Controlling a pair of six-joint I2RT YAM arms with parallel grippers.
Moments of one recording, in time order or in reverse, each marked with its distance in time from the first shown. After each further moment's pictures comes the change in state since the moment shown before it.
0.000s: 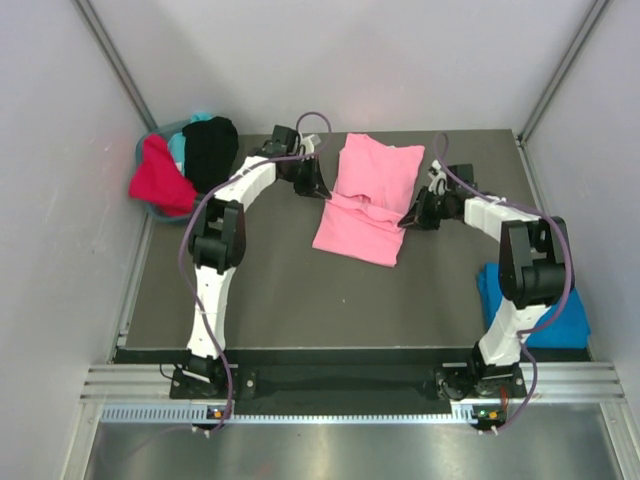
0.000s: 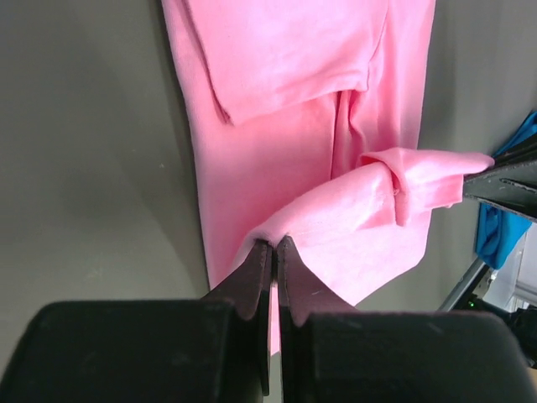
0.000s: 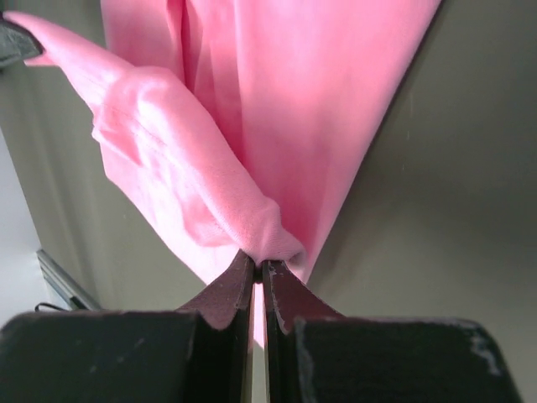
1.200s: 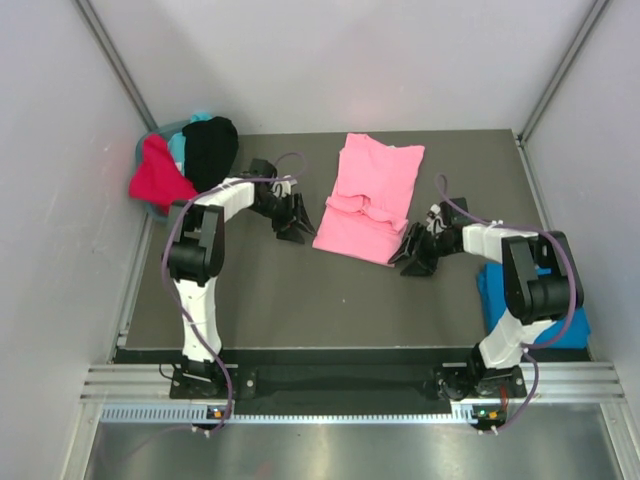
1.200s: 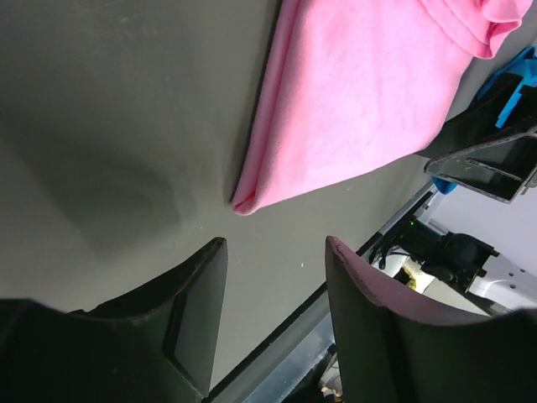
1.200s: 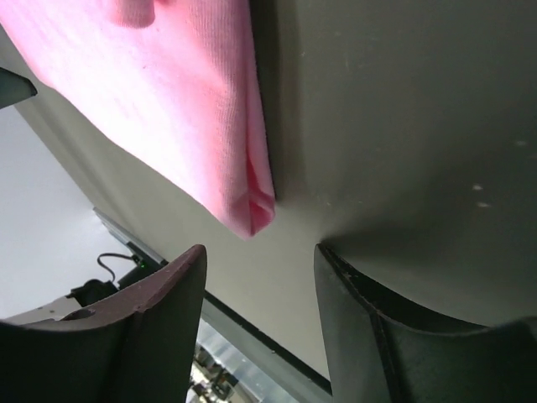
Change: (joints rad) left arm 0.080 -0.226 -0.486 -0.067 0.113 -0.069; right arm 0.039 -0.103 -0.267 -0.069 -0.060 0.203
